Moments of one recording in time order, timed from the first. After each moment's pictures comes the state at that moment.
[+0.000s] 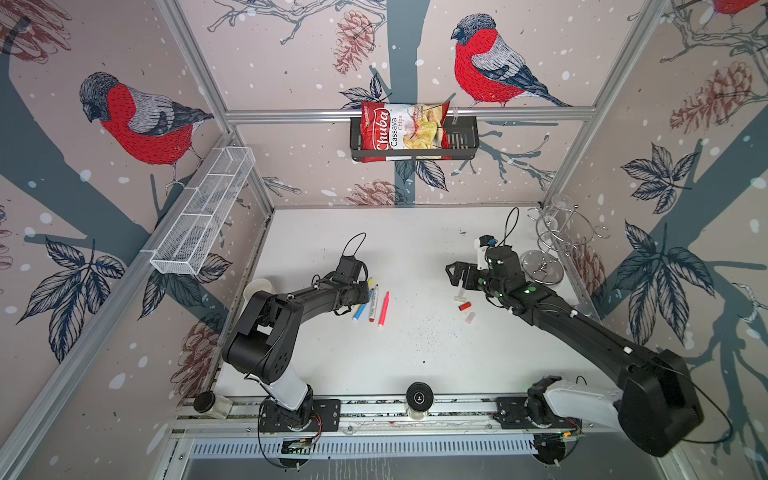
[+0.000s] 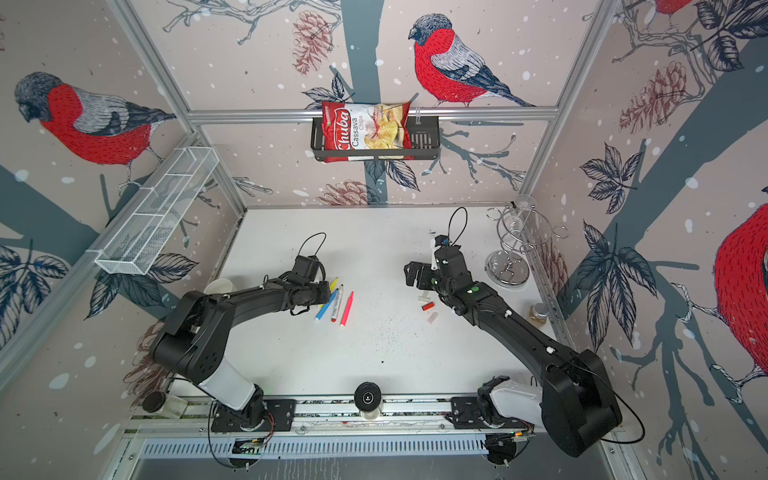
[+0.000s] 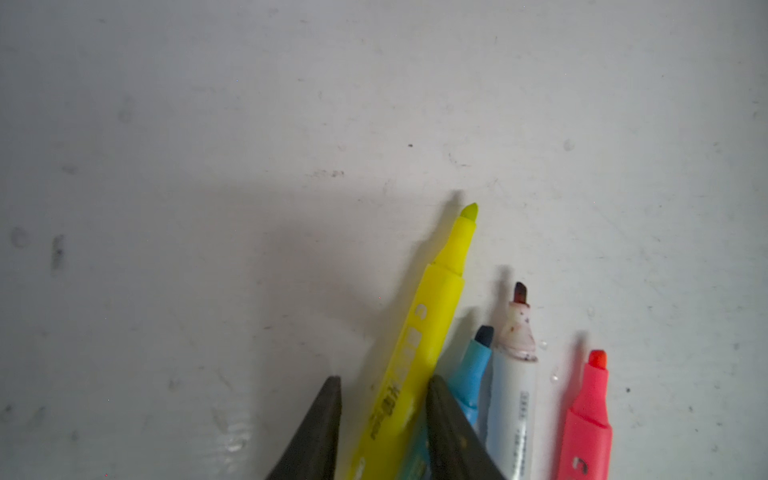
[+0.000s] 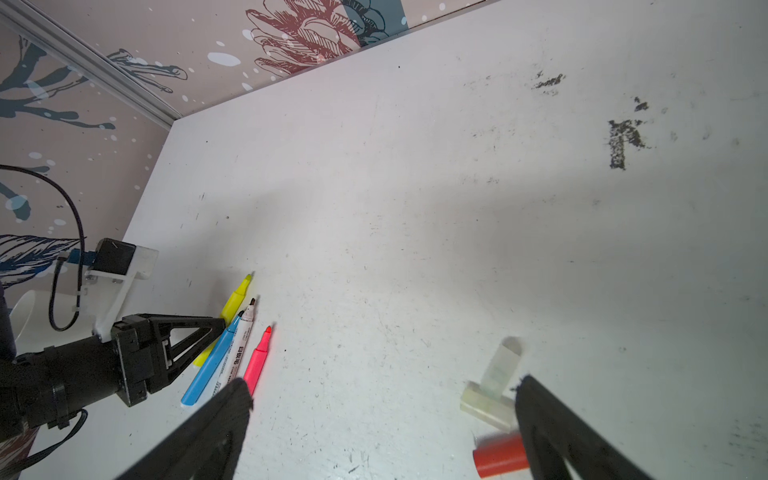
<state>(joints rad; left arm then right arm) -0.38 1.64 0.80 -0.18 0.00 -0.42 0.52 1.22 0.78 -0.19 -0.06 0.47</state>
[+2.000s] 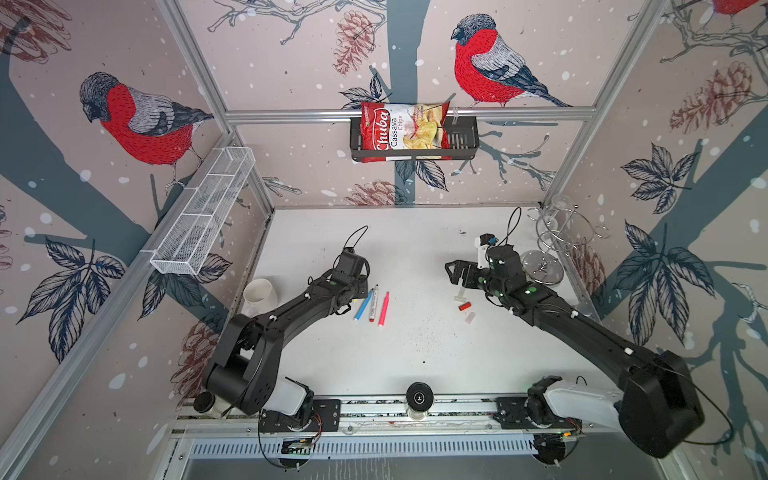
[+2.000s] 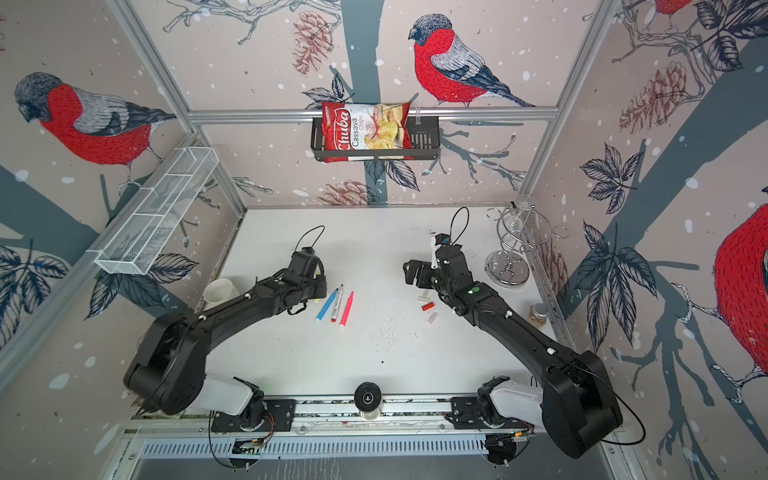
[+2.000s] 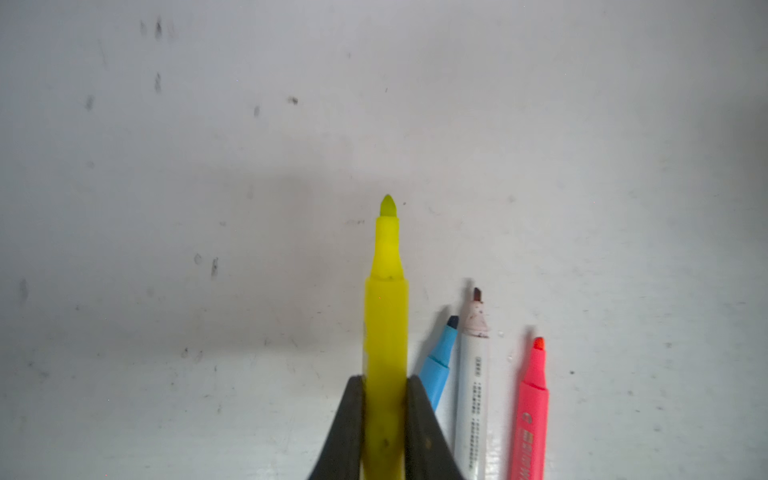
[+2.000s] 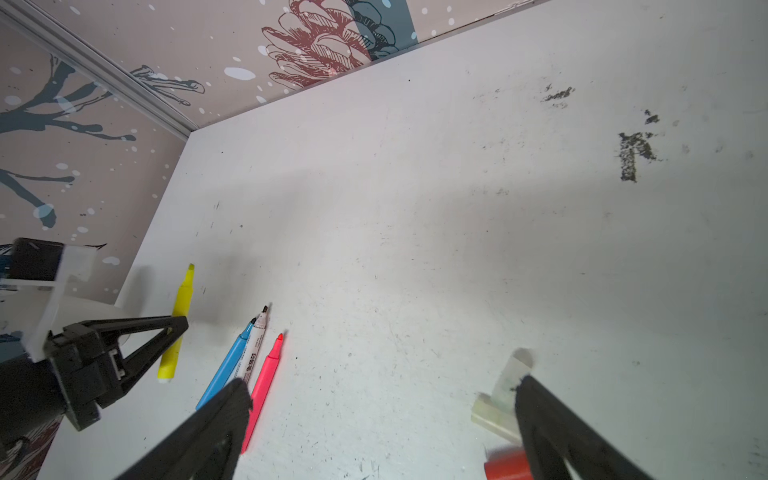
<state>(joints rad) -0.44 1.38 0.80 -0.27 -0.14 -0.39 0.51 1.22 0.78 -0.15 -0.09 0.48</state>
